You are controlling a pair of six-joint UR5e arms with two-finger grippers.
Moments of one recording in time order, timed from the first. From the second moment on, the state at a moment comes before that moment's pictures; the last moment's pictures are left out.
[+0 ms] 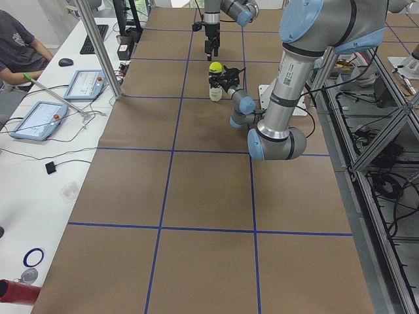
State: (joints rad) left arm -0.25 -2.16 -1.25 -3.66 -1.19 -0.25; right arm 0.64 -0.83 1.91 -1.67 2.14 1.58
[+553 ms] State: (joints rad) left arm -0.26 -2.14 -1.26 -3.70 -1.19 -0.27; right arm 0.64 -0.81 1.90 -1.64 2.14 1.61
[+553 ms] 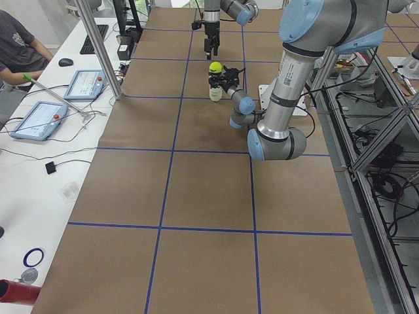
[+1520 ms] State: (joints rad) left arm -0.29 -2.05 -1.30 -3.76 -1.19 -0.37; right arm 0.62 -0.76 1.76 -1.46 2.14 1.68
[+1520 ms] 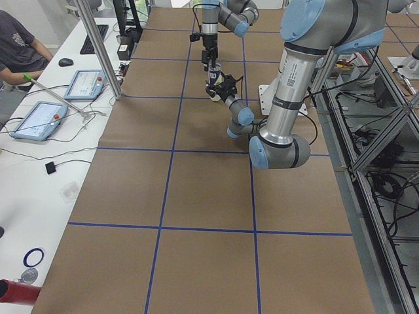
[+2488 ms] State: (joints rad) left arm -0.47 -1.98 -1.30 -3.64 -1.20 -0.45; right arm 0.89 -0.93 1.80 -1.48 2.34 1.53
